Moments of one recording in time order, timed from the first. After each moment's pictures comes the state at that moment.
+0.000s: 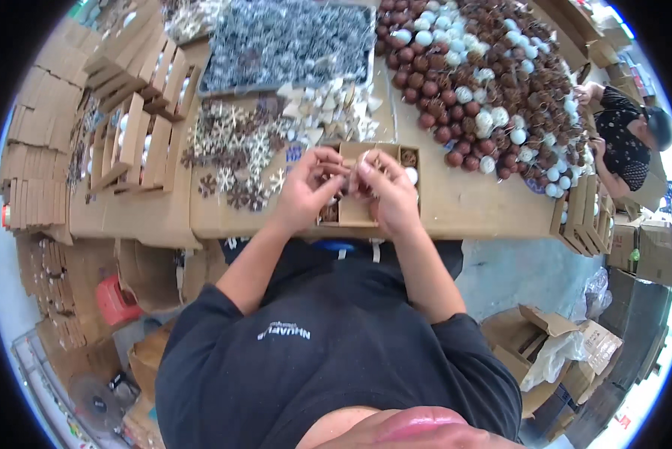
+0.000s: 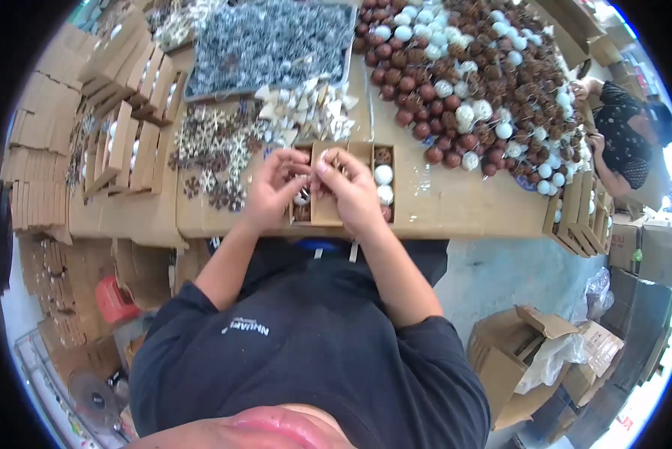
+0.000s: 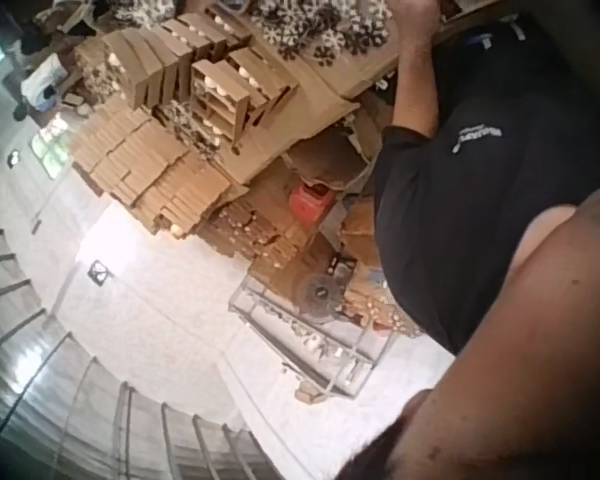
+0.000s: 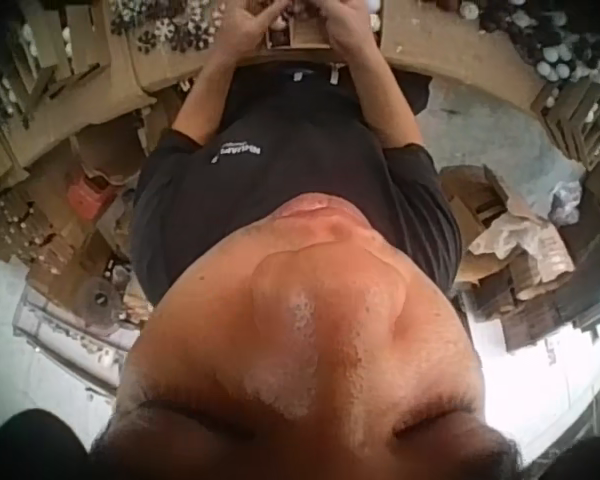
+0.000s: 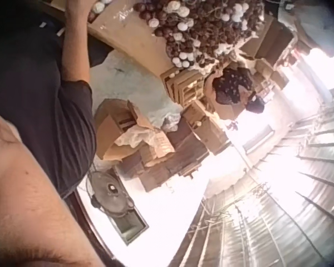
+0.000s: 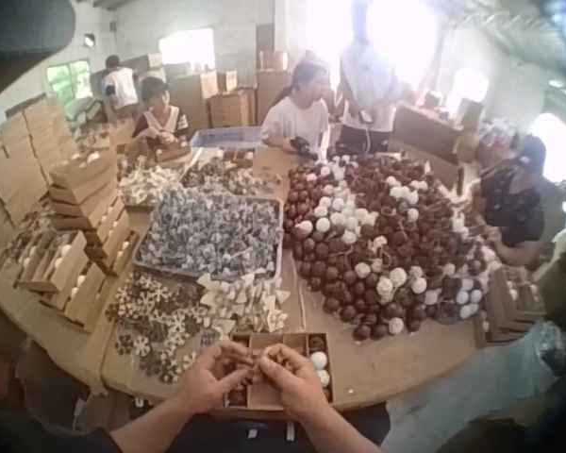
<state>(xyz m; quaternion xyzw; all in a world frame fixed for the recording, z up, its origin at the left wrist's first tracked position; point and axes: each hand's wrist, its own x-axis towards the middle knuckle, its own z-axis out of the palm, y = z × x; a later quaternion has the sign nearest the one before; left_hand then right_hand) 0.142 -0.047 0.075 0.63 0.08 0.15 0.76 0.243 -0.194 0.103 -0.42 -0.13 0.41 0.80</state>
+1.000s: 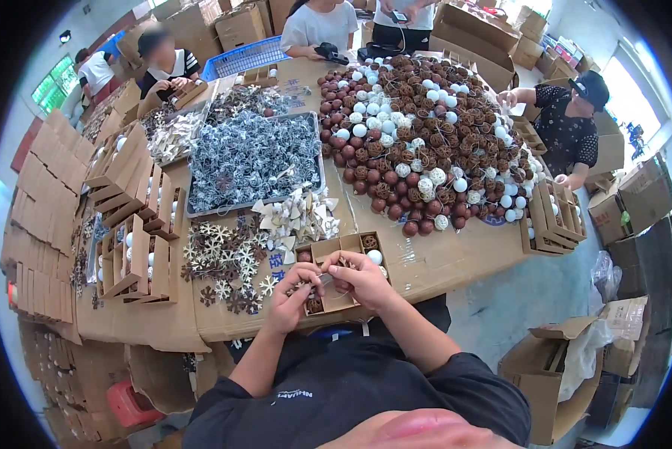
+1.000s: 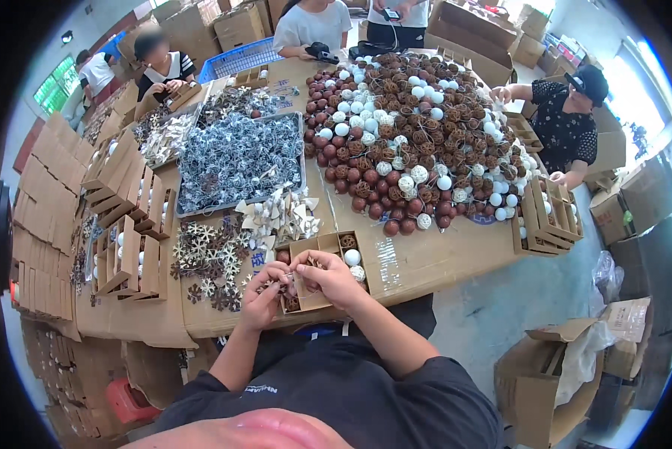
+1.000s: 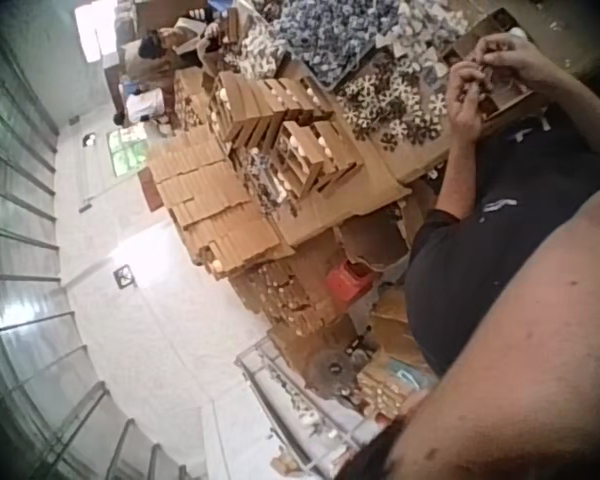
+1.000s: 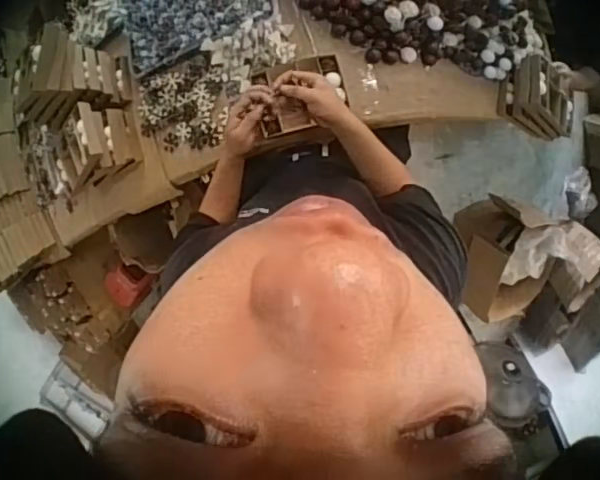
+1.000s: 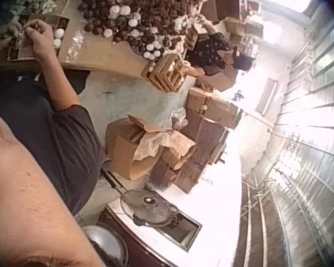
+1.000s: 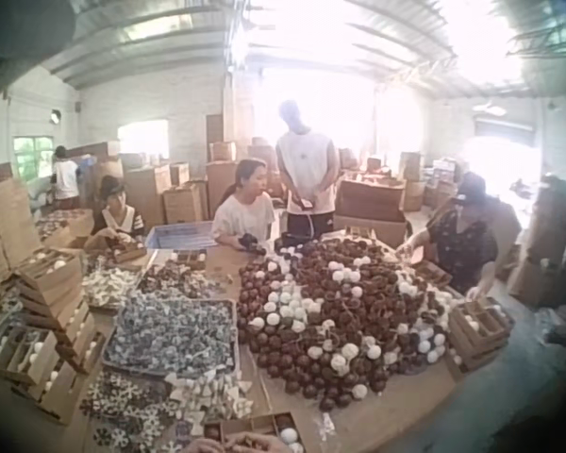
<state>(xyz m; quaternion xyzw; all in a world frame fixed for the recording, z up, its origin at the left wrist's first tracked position) 0.124 -0.059 0.090 0.55 0.00 0.13 0.82 0.250 -0.211 0.096 -0.43 -0.16 0.47 0.76</state>
